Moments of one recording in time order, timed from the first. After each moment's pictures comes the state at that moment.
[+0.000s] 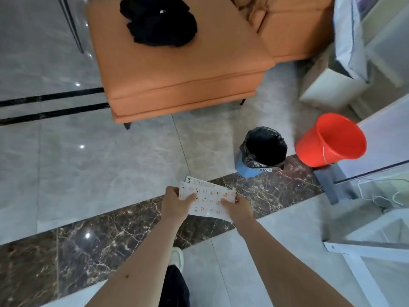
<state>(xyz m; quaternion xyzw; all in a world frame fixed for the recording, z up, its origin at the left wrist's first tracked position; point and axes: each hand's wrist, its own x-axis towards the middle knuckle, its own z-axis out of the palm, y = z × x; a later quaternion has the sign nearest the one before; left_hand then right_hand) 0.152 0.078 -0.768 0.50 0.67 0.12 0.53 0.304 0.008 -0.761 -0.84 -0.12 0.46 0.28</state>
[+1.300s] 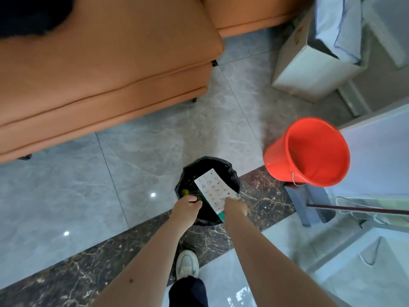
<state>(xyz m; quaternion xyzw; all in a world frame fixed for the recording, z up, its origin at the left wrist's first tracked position) 0.559 0.230 -0.875 0.50 0.58 -0.12 0.63 0.682 0.173 -0.867 -0.82 0.16 0.46 0.29</state>
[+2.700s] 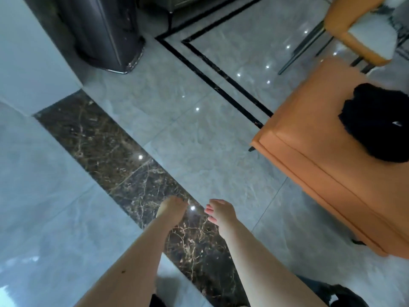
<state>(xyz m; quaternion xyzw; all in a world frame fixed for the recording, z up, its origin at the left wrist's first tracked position) -0.083 0.110 -0.775 0.13 0.81 0.24 0.53 0.031 0.192 -0.773 -0.70 -0.32 0.64 0.00</state>
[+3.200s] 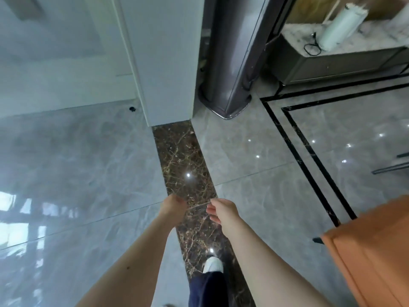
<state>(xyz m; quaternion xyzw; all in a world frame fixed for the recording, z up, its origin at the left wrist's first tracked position) -0.317 -0.013 -0.700 -0.10 0.85 0.35 0.38 -0.258 0.113 -0.690 -0.55 -0.55 0.62 -0.15</state>
